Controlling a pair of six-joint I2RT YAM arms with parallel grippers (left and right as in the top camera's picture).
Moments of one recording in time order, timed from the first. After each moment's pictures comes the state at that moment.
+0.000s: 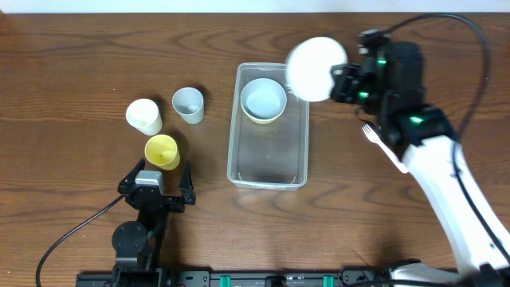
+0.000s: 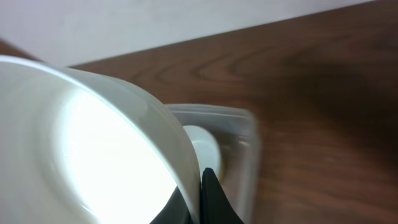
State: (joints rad) left arm -0.04 0.01 0.02 -0.11 0.07 -0.06; right arm 0.26 1.46 1.20 -0.33 -0.25 0.46
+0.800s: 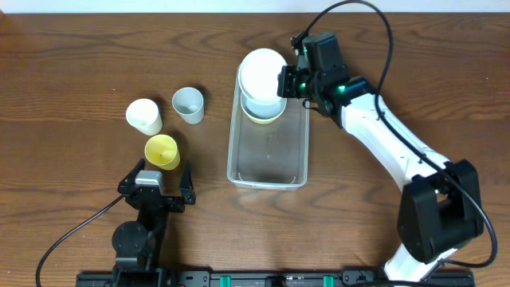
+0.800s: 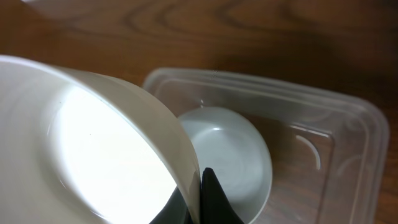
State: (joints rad) left arm -0.04 0.01 0.02 -0.11 0.07 -0.06; right arm 0.41 1.85 1.41 -0.33 -0.21 0.47
